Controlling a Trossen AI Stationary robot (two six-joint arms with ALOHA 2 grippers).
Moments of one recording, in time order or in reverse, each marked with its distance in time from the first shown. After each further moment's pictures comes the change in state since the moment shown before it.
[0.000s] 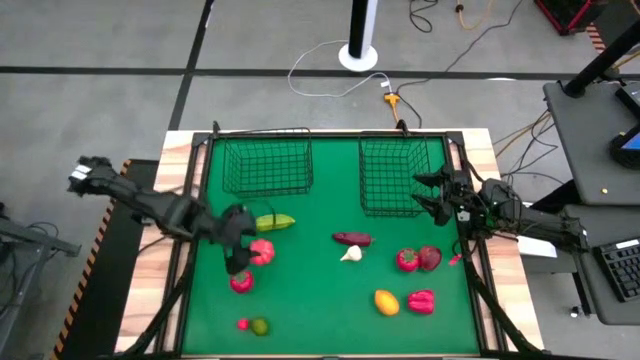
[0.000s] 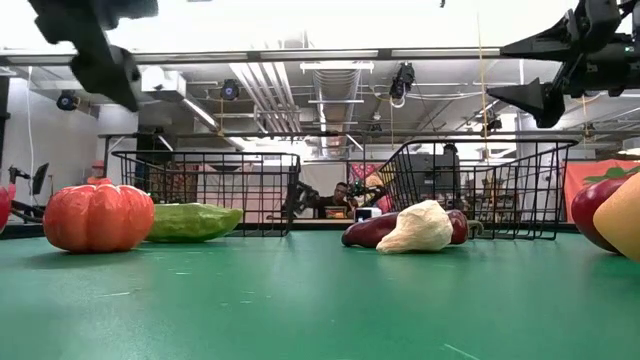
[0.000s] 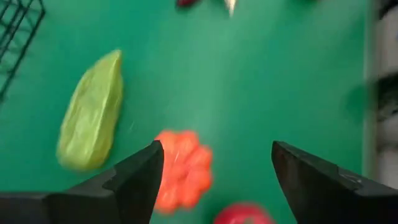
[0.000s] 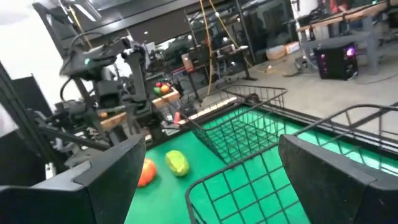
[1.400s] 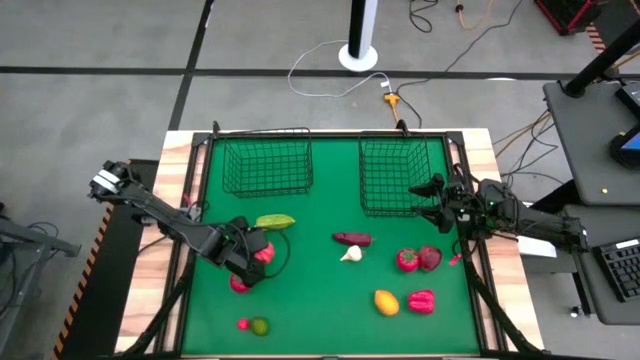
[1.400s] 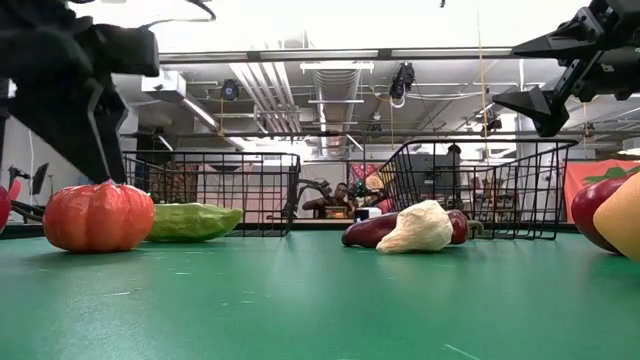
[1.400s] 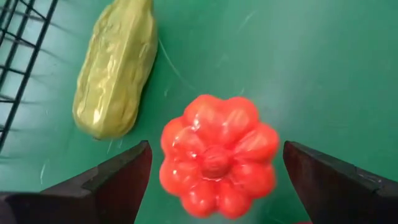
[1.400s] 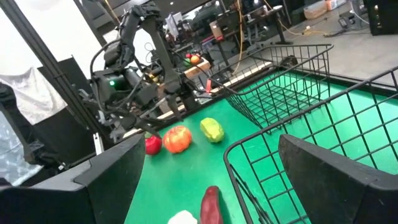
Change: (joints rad) left arm -0.113 0.328 -0.026 0.001 -0.196 -0.181; right arm 0.000 0.000 0.003 -0.082 -0.160 0.089
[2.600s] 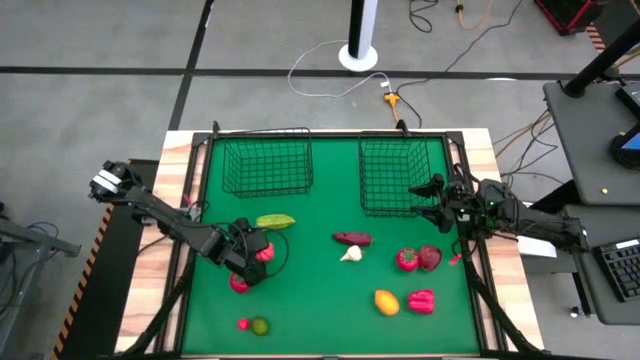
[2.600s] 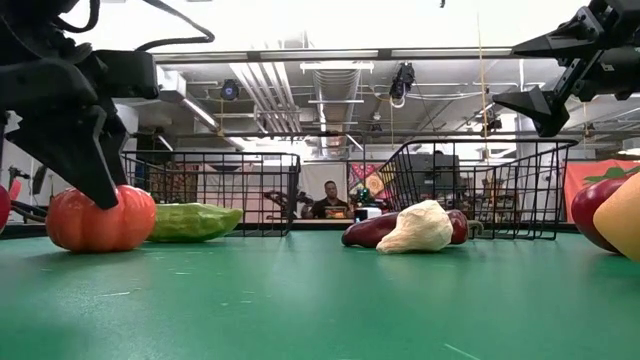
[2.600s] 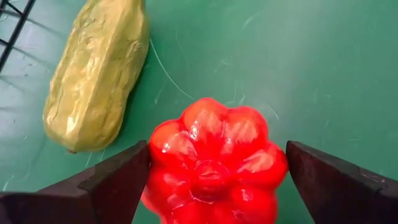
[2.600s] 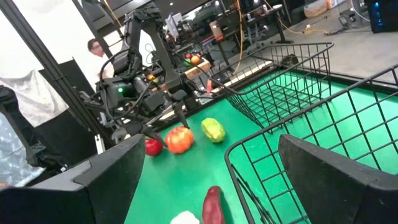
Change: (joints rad) left arm 0.002 0.002 -0.111 0.186 -0.018 0.003; right arm 0.000 0.000 0.000 0.002 0.000 0.016
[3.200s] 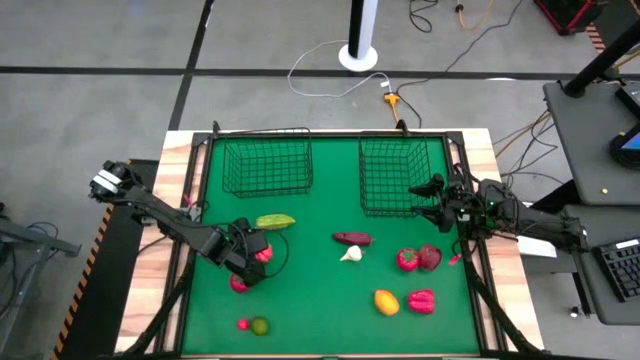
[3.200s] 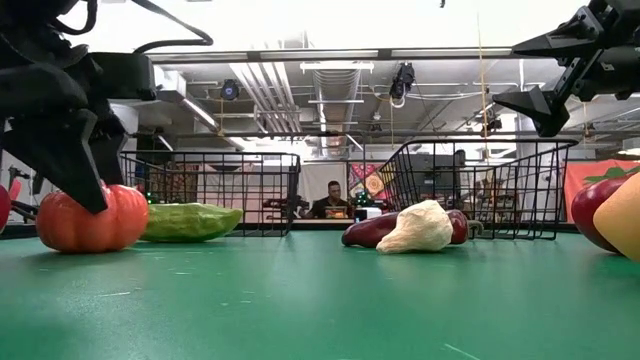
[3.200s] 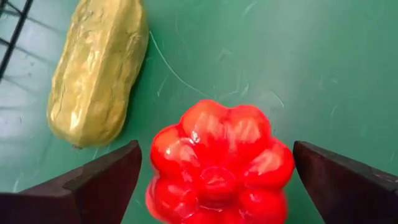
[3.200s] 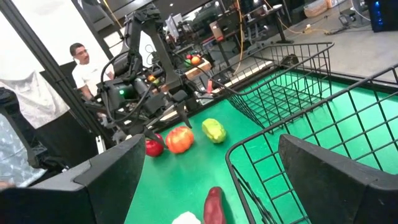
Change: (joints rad) left arm 0.000 0.000 0.002 -0.028 0.010 0.045; right arm 0.000 0.000 0.000 0.002 0.001 0.008
